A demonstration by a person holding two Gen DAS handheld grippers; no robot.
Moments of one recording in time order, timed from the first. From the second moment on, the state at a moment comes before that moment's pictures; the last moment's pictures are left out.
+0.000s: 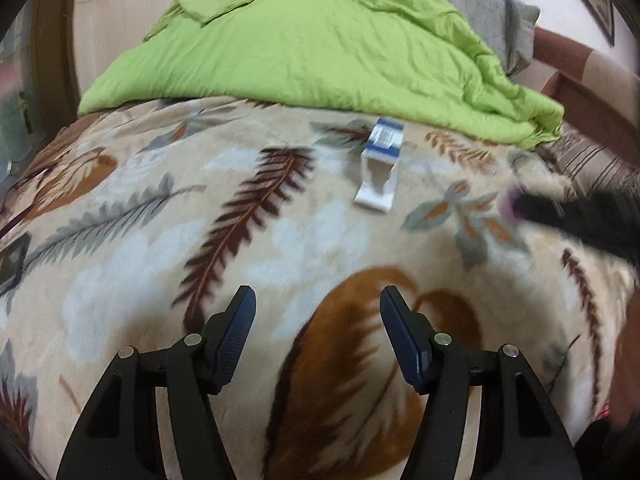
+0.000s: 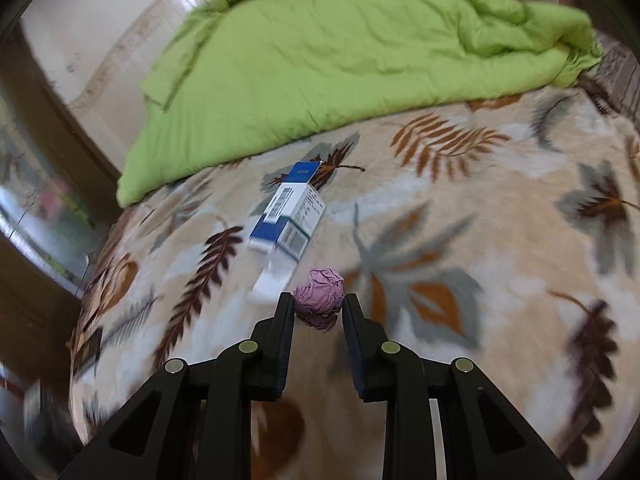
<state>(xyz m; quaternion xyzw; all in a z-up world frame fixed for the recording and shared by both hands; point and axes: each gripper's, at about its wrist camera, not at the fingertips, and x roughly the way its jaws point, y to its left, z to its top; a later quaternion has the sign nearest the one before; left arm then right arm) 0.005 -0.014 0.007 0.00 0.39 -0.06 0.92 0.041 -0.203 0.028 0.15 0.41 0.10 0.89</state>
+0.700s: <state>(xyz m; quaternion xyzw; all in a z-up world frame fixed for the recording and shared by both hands) 0.197 -0.105 -0.009 0.06 0.50 -0.11 0.86 -0.007 -0.243 0.022 0.19 0.38 0.13 0.89</state>
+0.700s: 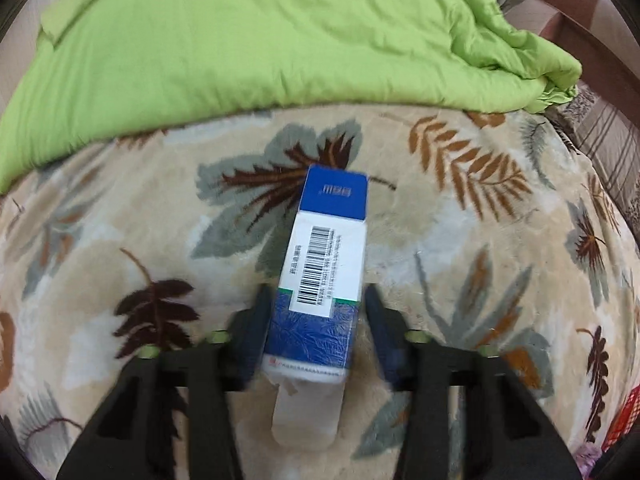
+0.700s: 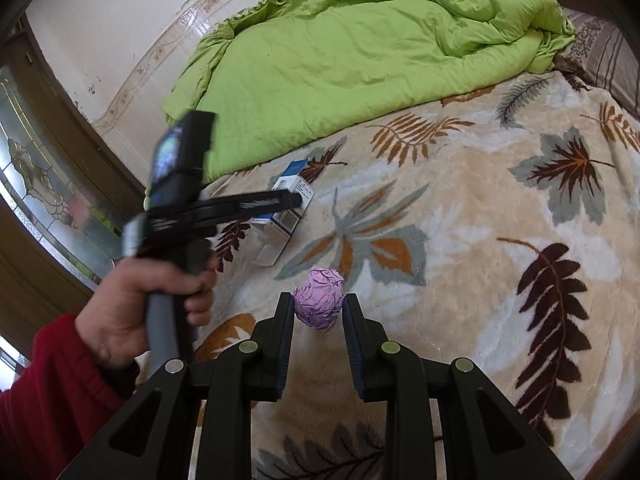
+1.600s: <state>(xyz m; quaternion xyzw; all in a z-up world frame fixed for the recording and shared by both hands) -0.088 -0.039 0.033 0.04 0.37 -0.07 0.92 -0.054 -0.210 0.027 0.08 0.38 0.12 0.92</state>
